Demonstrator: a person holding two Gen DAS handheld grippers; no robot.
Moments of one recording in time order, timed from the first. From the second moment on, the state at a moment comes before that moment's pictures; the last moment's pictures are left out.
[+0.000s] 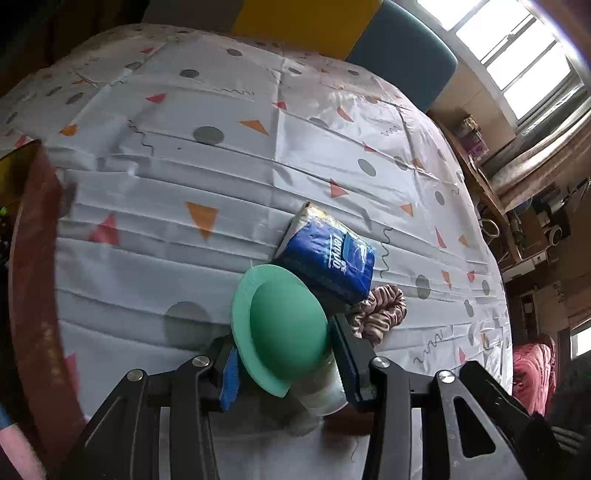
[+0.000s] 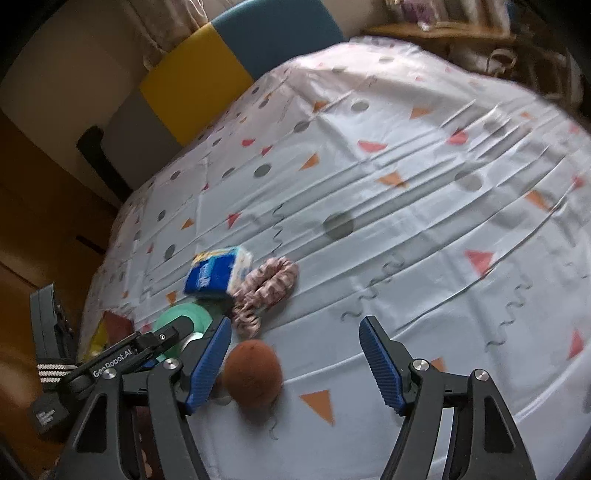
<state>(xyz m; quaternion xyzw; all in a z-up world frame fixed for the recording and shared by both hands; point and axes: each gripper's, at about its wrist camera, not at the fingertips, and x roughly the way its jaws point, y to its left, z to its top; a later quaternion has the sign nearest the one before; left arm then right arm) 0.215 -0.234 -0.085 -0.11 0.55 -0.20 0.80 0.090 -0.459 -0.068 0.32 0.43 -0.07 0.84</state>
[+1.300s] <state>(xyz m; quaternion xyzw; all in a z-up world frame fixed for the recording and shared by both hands) 0.055 -0.141 0.025 0.04 0.36 -0.22 0.91 0.121 -0.387 -0.104 0.16 0.51 0.01 0.85</state>
